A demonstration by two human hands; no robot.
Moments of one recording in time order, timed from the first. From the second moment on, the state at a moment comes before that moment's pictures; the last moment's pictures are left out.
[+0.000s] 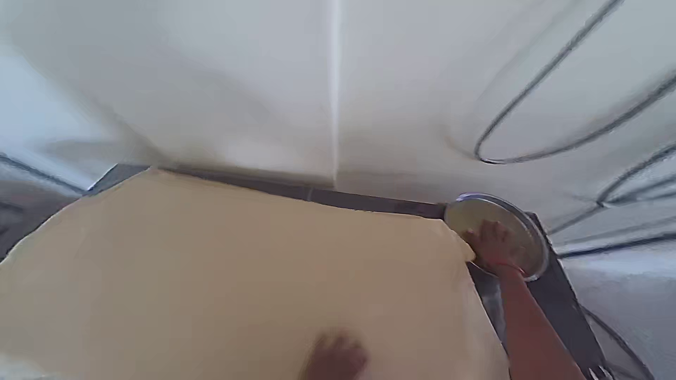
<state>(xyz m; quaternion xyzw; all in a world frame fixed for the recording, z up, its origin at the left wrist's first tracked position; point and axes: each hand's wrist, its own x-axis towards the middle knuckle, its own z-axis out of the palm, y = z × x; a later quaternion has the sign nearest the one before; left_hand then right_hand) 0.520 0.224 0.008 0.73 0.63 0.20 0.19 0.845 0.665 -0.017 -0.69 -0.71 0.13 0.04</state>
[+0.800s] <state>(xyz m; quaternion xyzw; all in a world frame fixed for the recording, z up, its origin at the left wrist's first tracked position) -0.079 0.128 0.026 0.41 0.91 0.11 0.06 0.291 0.164 0.000 -0.32 -0.93 0.09 0.15</state>
